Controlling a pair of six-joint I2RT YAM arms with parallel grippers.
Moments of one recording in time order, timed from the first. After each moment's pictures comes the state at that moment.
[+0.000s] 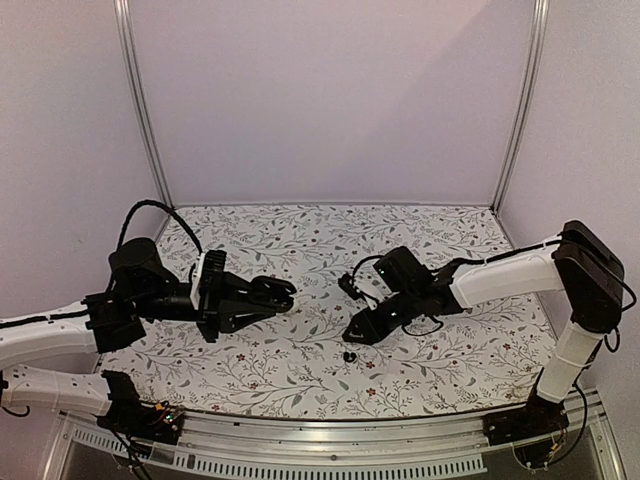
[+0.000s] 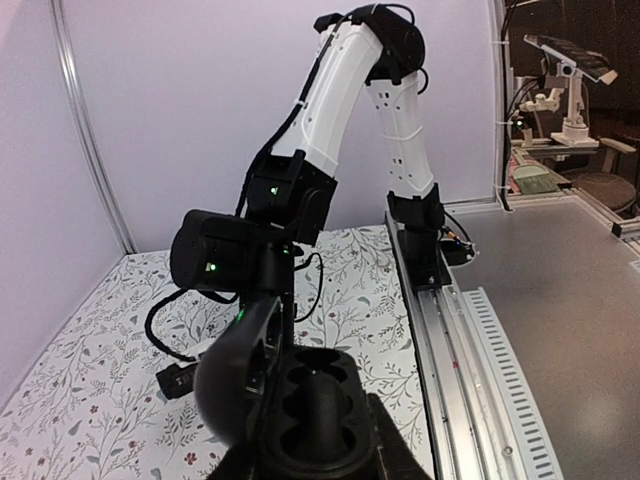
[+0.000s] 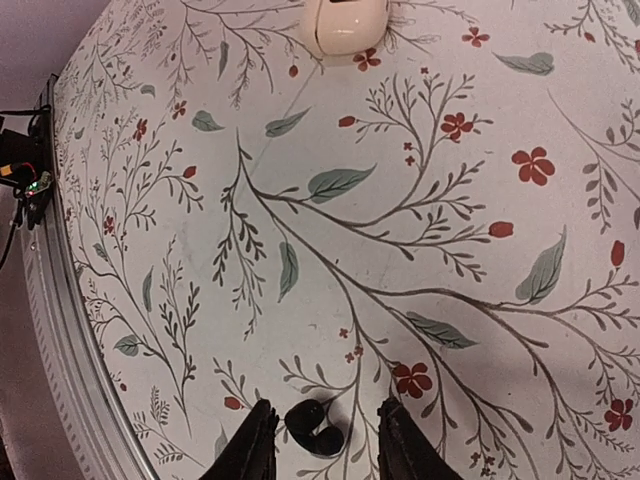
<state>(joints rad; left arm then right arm) -0.88 0.89 0.52 0.32 0.62 0.17 0.88 1.78 0.96 -0.11 -0.38 0.25</state>
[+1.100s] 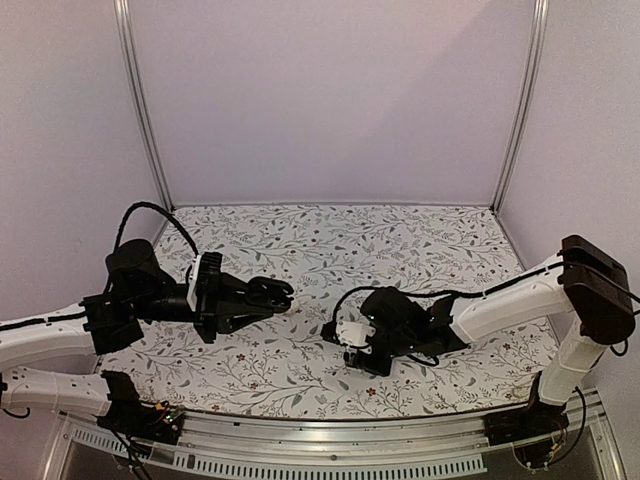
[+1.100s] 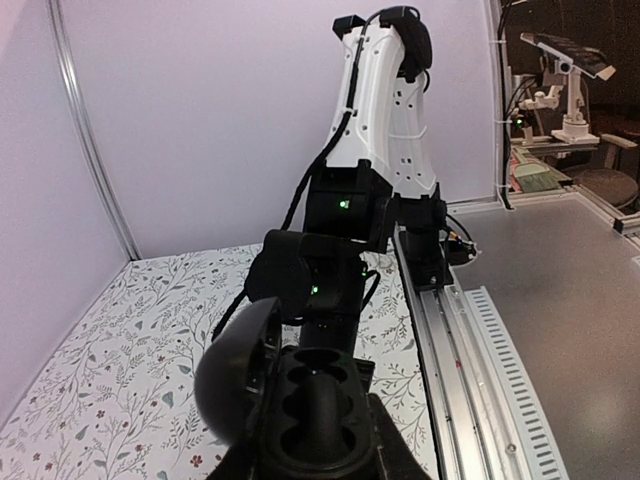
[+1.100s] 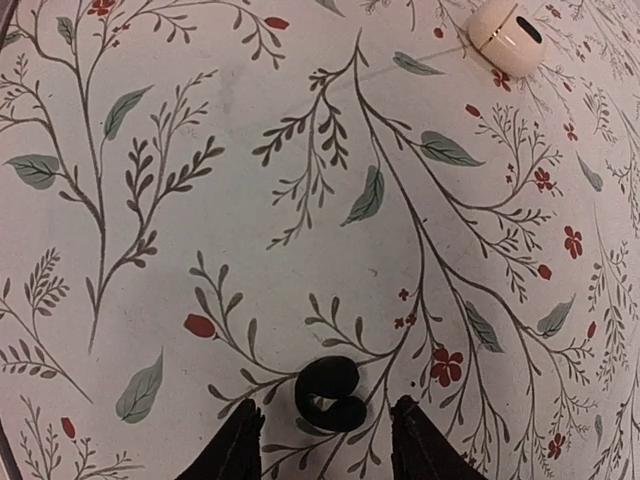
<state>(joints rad) -0.88 0.87 0.51 0.32 0.62 0.19 1.10 1.71 0.83 -0.04 0.00 -0.30</state>
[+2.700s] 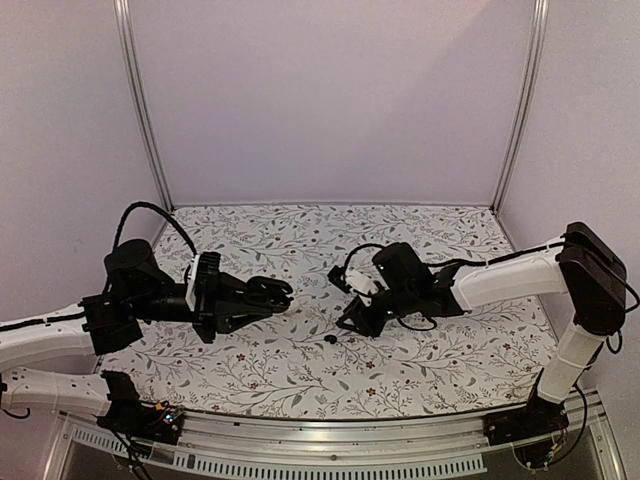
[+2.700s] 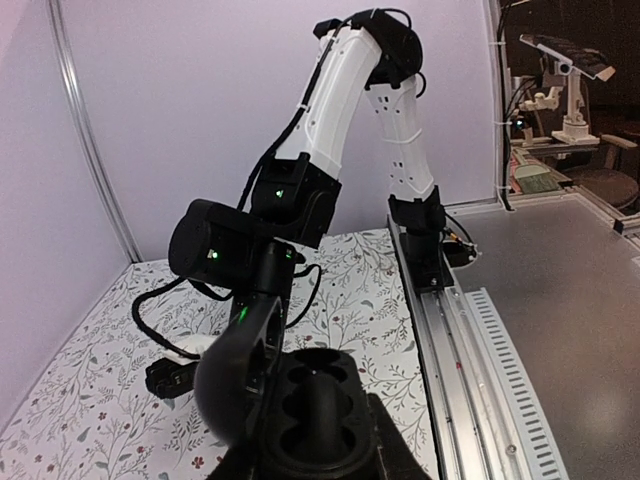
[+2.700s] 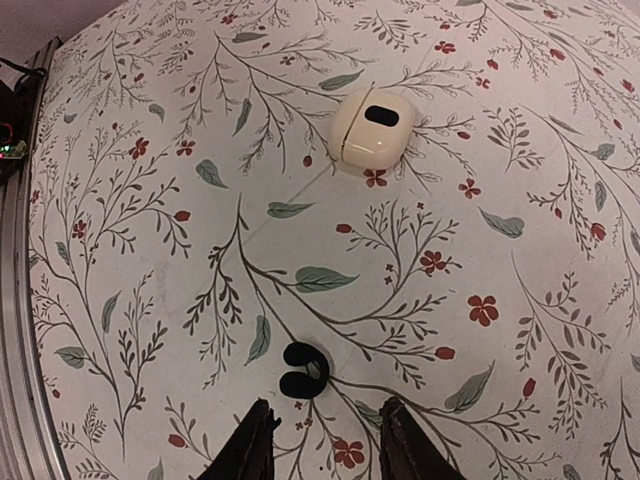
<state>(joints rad) -0.88 0.86 0.51 0.32 0.62 0.19 0.91 1.73 0.95 0.03 -0.25 -0.06</state>
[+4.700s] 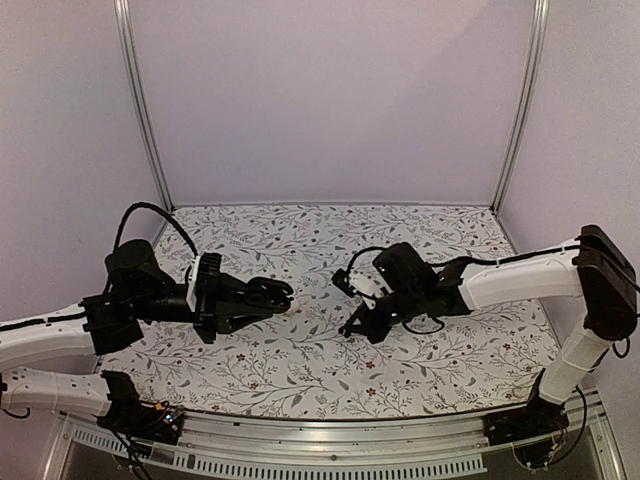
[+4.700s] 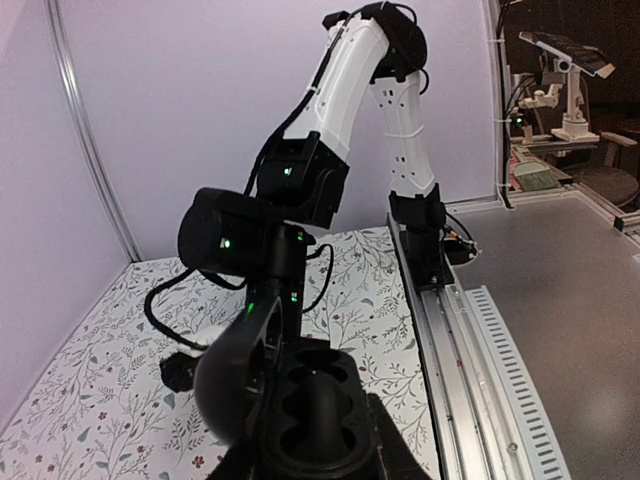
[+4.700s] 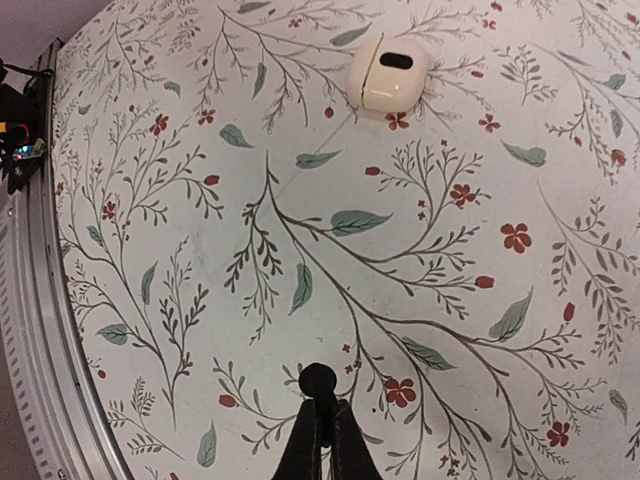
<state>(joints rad) -0.88 0.86 0.51 0.32 0.62 0.20 0.93 1.72 0.97 -0.13 -0.26 0.07</state>
